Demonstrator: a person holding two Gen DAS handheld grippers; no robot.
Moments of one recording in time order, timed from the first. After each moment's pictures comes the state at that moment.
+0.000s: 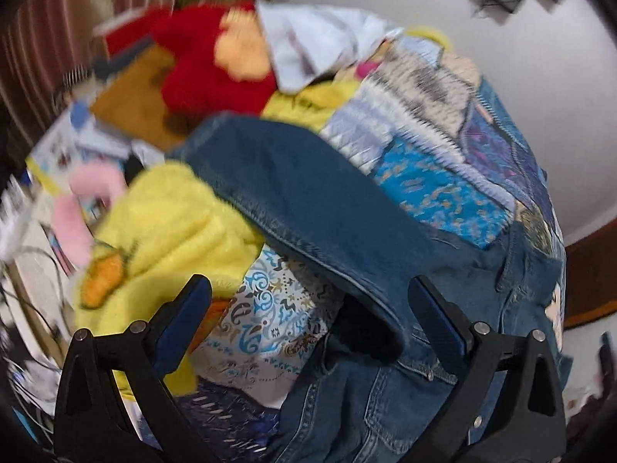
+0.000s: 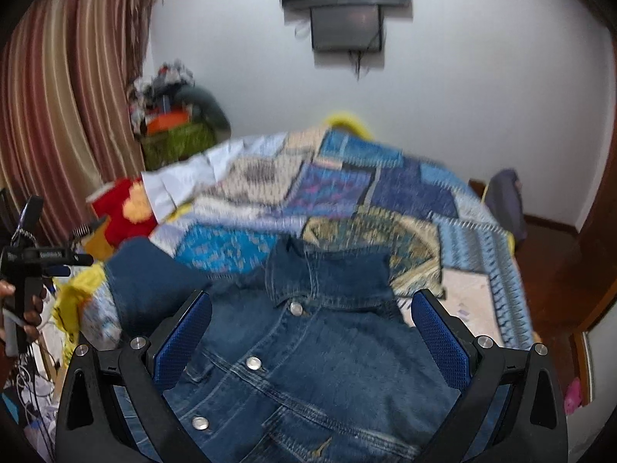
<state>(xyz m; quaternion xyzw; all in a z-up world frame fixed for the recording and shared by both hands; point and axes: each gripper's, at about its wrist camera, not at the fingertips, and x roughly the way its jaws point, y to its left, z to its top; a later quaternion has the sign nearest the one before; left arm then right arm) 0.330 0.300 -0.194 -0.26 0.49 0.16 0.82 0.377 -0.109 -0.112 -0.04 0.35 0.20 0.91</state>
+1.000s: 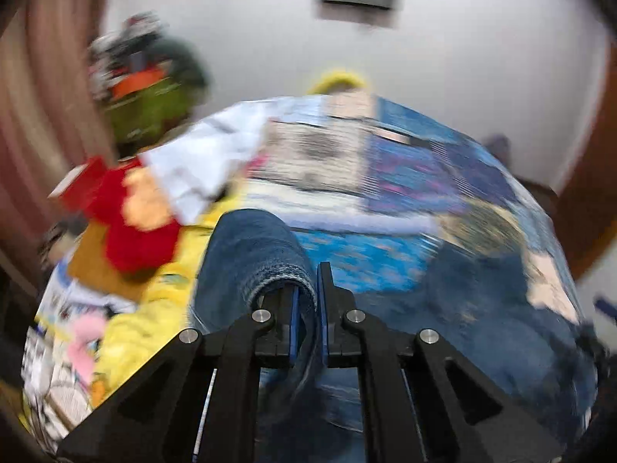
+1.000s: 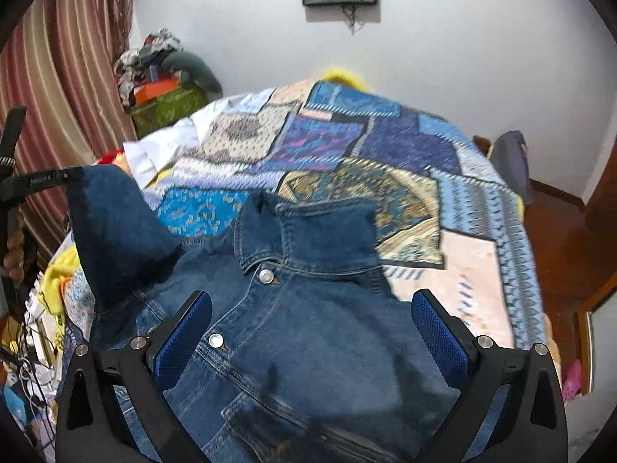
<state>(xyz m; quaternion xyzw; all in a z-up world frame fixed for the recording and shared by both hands) 0.390 0.154 -0.096 -0.04 0.39 0.07 0.92 0.392 -0.151 -0.132 -0.02 0.39 0.19 0.90</state>
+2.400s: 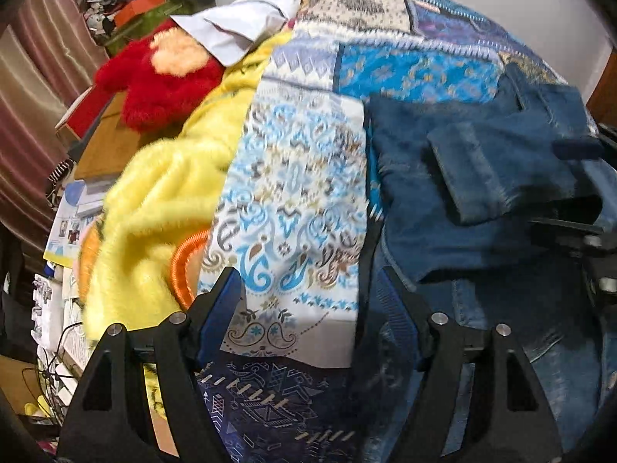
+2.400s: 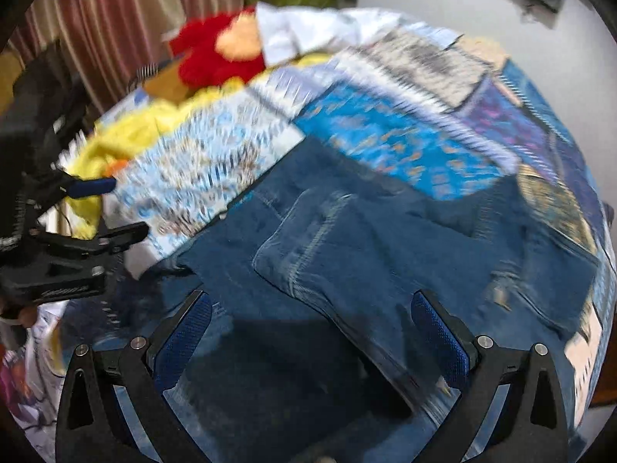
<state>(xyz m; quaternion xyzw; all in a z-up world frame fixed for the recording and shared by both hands) 0.289 0.243 -0.256 -0.02 0.53 0.10 0.84 0.367 0.120 -0.238 -0.24 0.50 0.35 0.76</state>
